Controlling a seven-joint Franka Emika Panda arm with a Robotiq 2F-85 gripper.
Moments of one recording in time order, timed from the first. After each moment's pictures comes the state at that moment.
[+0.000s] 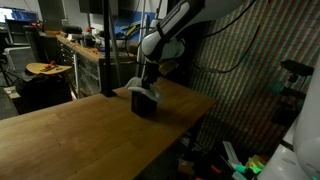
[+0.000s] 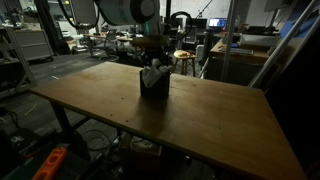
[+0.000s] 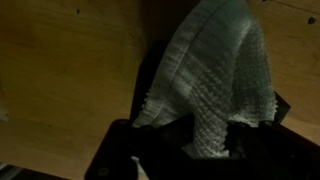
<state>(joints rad) -0.11 0.21 -0.04 -2.13 -0.07 2.51 -0.38</state>
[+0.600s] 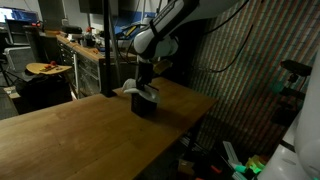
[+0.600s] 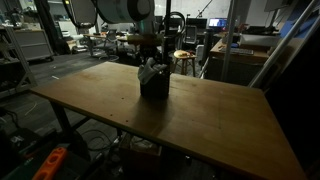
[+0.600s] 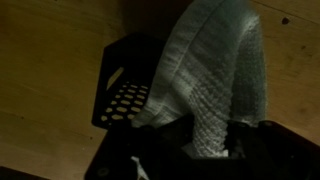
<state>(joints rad) -0.08 0.23 -0.01 -2.08 -0.08 2.44 -0.38</state>
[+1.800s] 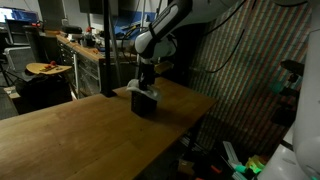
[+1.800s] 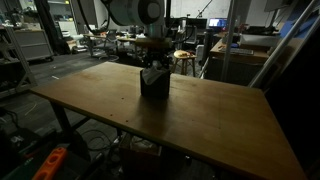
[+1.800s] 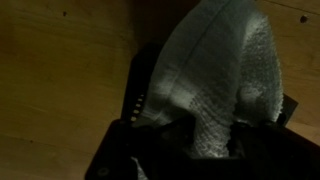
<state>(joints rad) -0.12 0.32 -0.02 -1.98 -0.05 2.36 -0.38</state>
